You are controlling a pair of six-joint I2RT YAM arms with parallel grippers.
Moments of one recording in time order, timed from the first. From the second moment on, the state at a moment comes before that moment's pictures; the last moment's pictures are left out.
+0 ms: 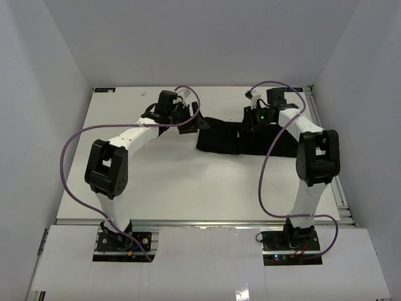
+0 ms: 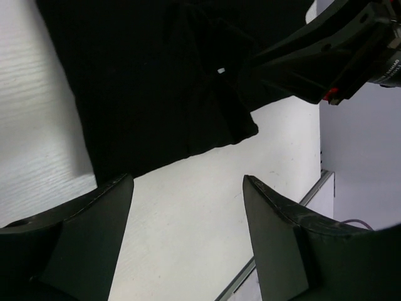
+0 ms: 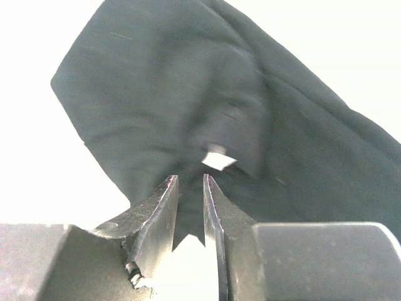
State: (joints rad) left arm -0.41 1.84 1.39 -0.21 0.48 -0.60; right arm 0.15 1.97 1.46 -0.46 -0.64 -0.20
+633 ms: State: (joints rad) left arm -0.47 2.09 1.50 -0.18 0.56 -0.54; right arm 0.25 2.13 1.62 -0.43 -0.71 -0.06
